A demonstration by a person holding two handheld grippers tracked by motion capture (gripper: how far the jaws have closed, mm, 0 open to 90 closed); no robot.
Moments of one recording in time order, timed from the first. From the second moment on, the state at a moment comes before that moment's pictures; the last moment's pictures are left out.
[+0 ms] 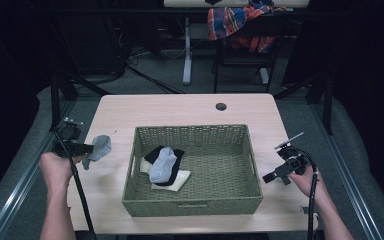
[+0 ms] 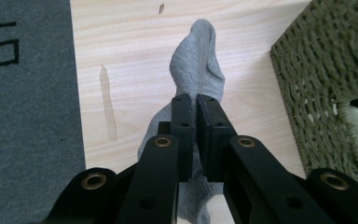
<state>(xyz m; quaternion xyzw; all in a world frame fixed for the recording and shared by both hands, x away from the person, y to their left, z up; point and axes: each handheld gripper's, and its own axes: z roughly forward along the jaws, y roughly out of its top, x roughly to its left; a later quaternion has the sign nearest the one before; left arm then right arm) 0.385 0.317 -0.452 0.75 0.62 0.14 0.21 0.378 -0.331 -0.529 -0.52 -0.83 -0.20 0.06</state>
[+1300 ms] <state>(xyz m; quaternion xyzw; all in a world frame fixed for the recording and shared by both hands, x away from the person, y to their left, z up) 0.400 0.320 -0.497 0.76 0.63 0.06 0.16 0.379 -0.331 -0.528 -0.51 -0.84 -0.19 0.07</state>
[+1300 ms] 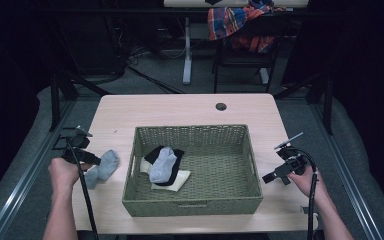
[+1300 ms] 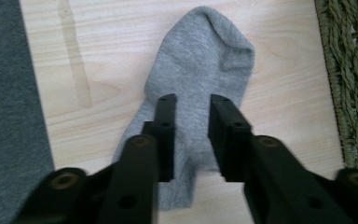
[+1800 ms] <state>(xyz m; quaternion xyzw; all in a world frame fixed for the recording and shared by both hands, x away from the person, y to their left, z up) 0.392 0.293 -0.449 0.77 0.60 0.12 0.20 0.380 -0.332 -0.528 -0.51 -0.84 -0.19 0.07</state>
